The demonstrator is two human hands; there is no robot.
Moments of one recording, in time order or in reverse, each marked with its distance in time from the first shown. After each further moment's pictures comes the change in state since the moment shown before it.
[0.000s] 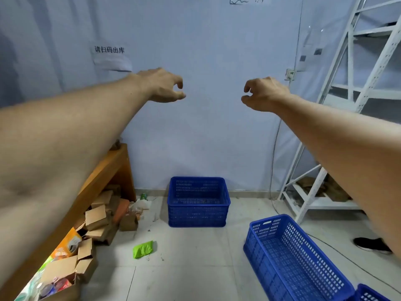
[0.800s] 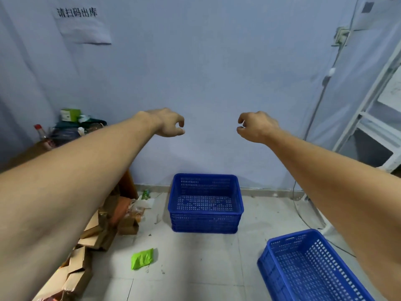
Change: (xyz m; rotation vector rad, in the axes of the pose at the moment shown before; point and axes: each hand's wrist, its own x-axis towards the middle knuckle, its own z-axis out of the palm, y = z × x) left_hand 0.276 -0.034 0.248 0.076 -0.425 -0.010; right_hand 0.241 0.068 0.284 0.081 -0.300 -0.022
